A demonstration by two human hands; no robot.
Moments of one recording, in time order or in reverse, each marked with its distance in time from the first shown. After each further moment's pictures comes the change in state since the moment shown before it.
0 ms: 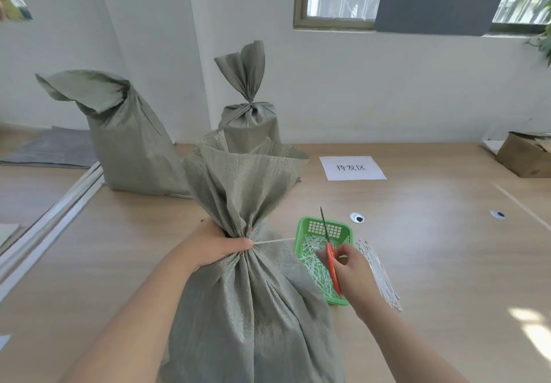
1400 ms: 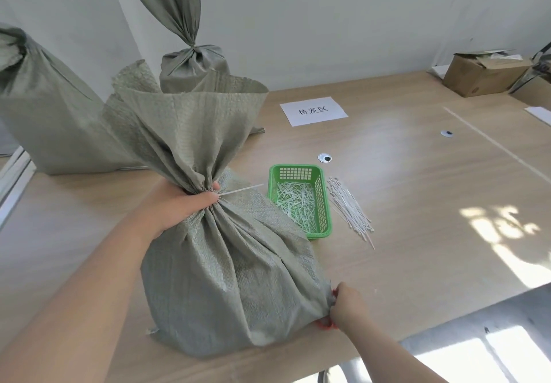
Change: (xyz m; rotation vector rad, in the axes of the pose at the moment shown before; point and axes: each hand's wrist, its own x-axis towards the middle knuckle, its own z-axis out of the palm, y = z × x) left_hand 0.003 -0.012 -0.001 0.021 0.015 0.147; right_hand -0.075 0.187 0.039 -0.646 -0.166 0.506
